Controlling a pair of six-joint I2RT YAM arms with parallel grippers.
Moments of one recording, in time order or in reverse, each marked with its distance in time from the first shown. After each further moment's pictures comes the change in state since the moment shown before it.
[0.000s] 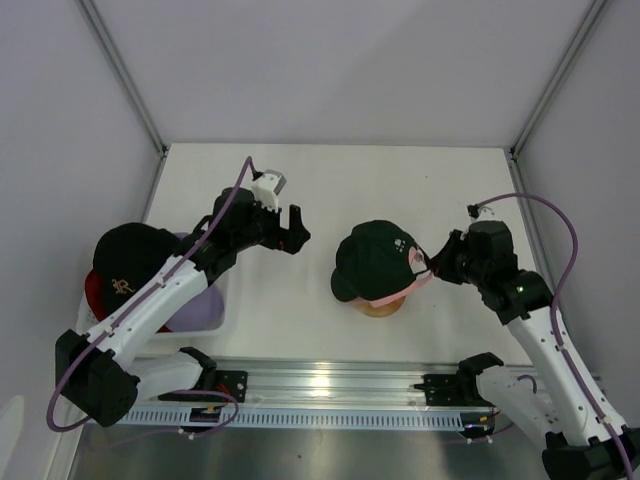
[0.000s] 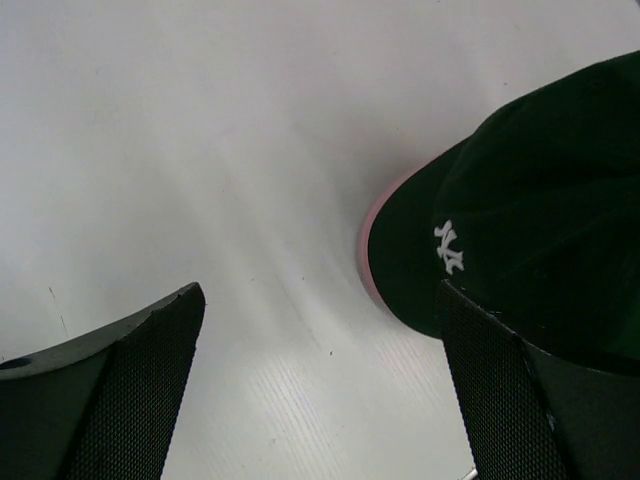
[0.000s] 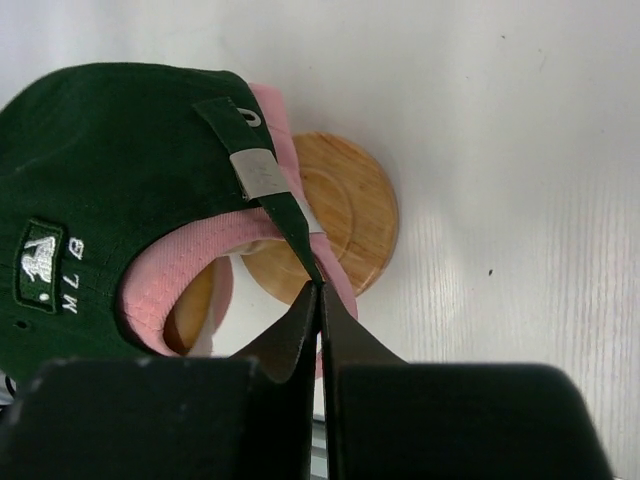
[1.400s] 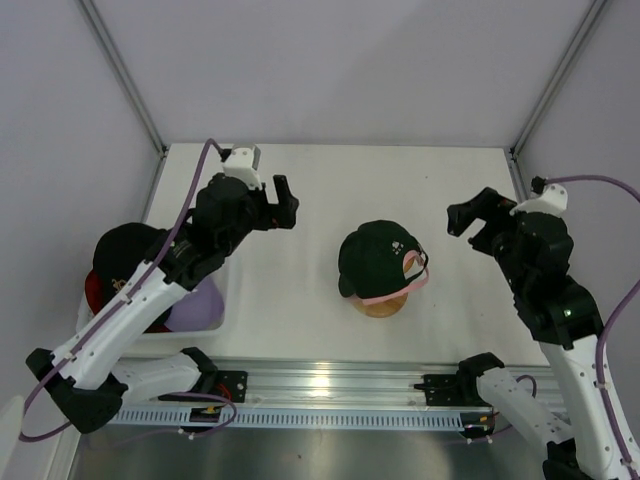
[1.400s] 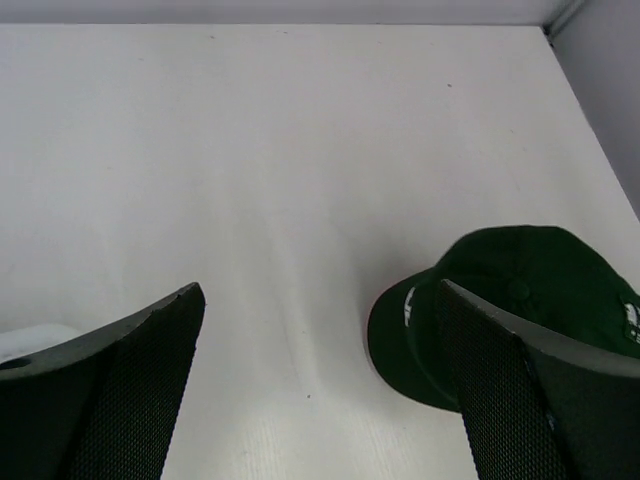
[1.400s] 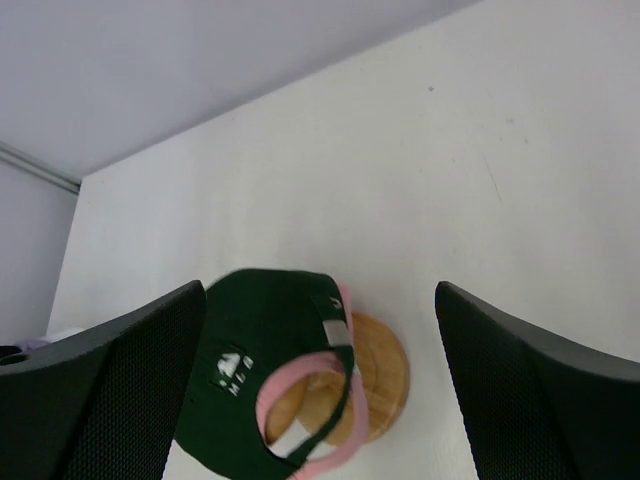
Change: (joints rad) left arm -0.173 -0.055 0.275 -0.207 -0.438 -0.178; right arm 0.006 -0.126 0.228 0.033 0.290 0.019
